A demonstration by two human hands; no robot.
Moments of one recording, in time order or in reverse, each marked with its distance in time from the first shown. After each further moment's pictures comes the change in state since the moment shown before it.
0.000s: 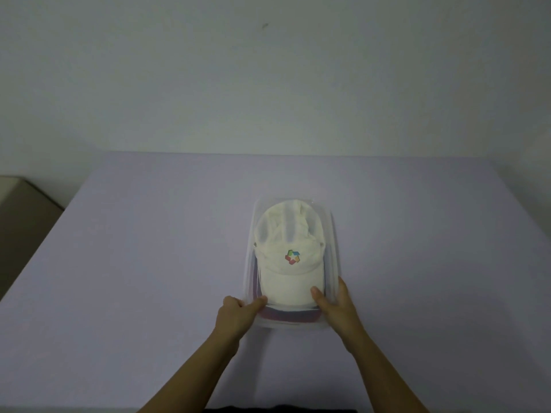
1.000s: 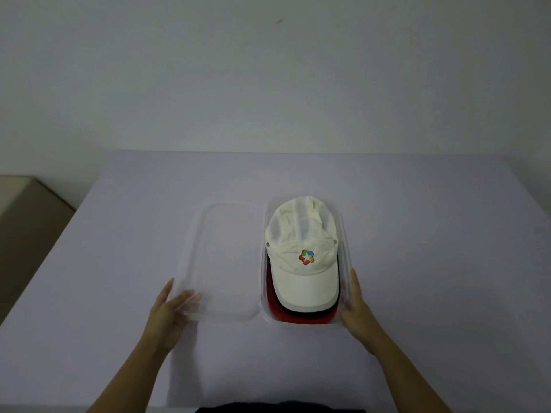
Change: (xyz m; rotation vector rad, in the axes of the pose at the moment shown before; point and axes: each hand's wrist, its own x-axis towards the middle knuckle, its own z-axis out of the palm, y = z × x) left_hand 0.096 -0.077 -0.140 -0.817 0.011 0.118; right_hand -0.003 0.006 -0.004 -0.280 -0.161 -0.033
